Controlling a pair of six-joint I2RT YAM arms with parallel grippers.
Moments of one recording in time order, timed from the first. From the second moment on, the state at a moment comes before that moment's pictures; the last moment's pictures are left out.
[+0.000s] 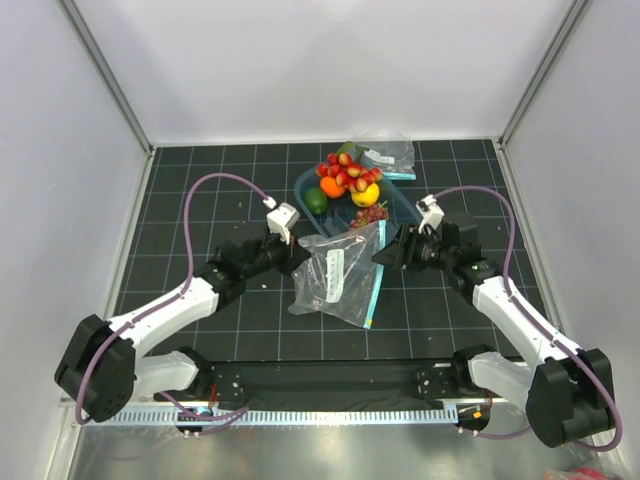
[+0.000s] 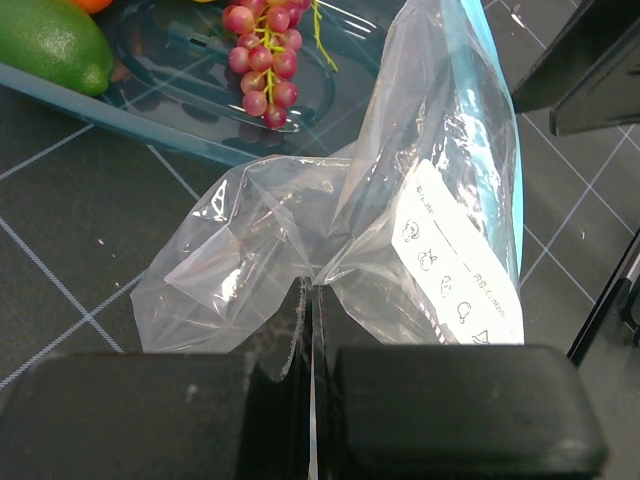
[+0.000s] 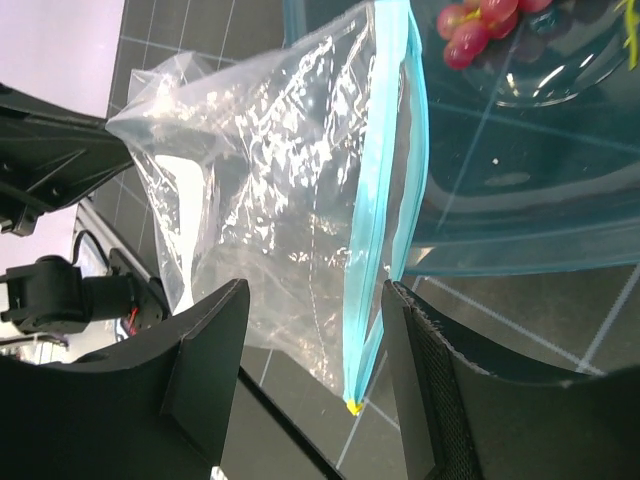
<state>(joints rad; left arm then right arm) -0.62 1.18 0.64 0.18 0.26 -0.19 0.24 1.04 0.62 -0.14 -0.57 0.49</state>
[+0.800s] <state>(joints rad) -0.62 1.19 0.63 0.15 0.24 -0.23 0.25 1.02 0.55 0.04 -0.76 0.65</state>
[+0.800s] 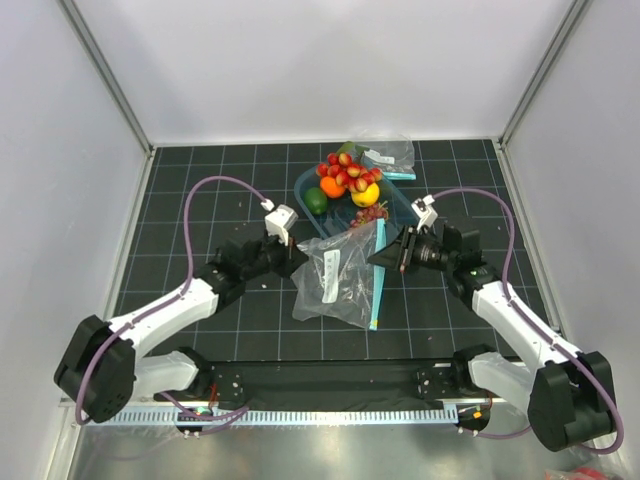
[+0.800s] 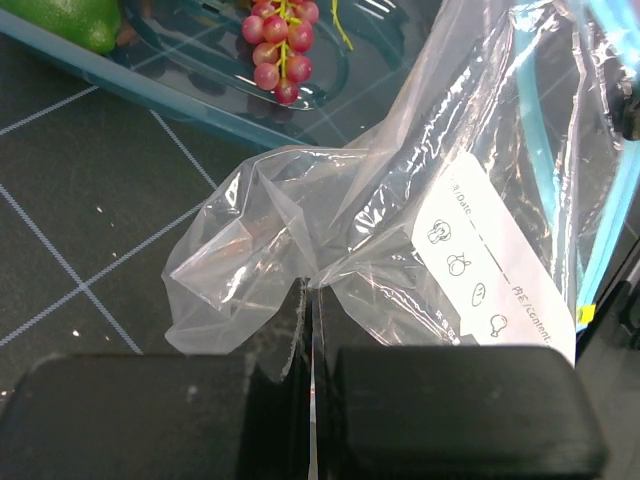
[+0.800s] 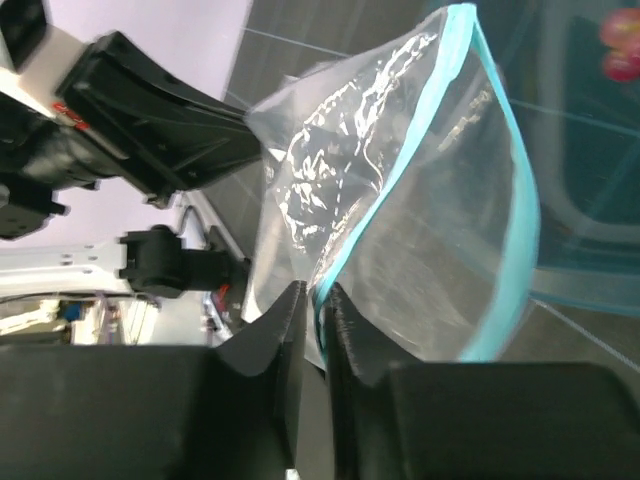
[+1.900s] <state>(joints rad) -0.76 0.94 1.05 -0.61 -0.01 -0.56 0.73 1.06 0.95 -0.28 -0.06 0.82</state>
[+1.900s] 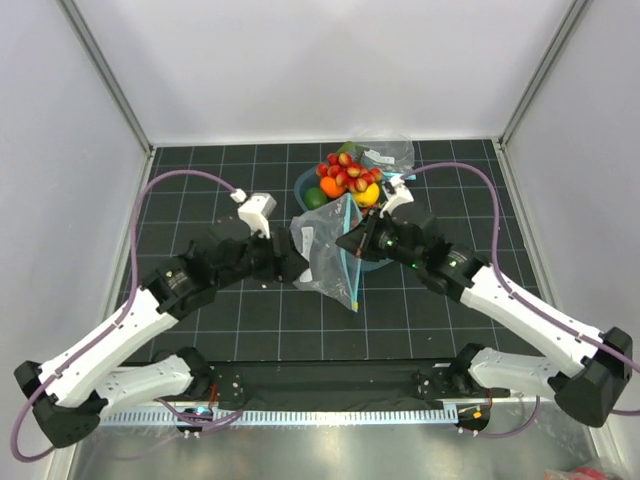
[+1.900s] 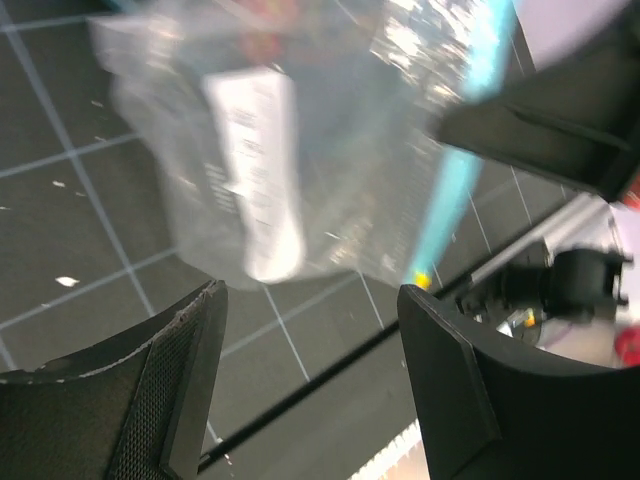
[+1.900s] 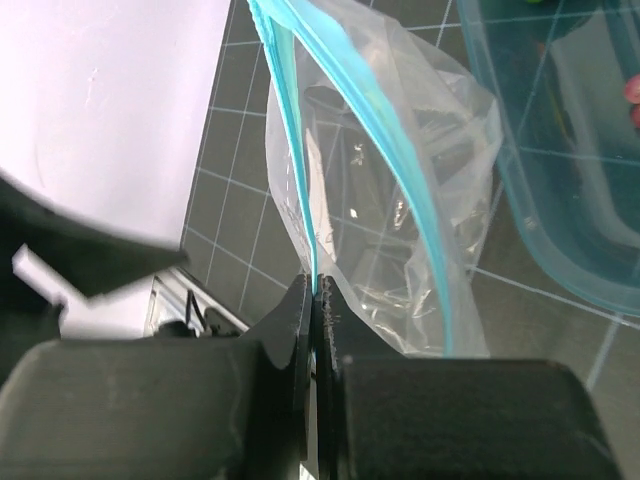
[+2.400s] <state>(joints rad) -1.04 1.01 1.06 -0.58 -0.26 -0.57 0.96 1.21 1.14 -0.31 0.30 0.96</state>
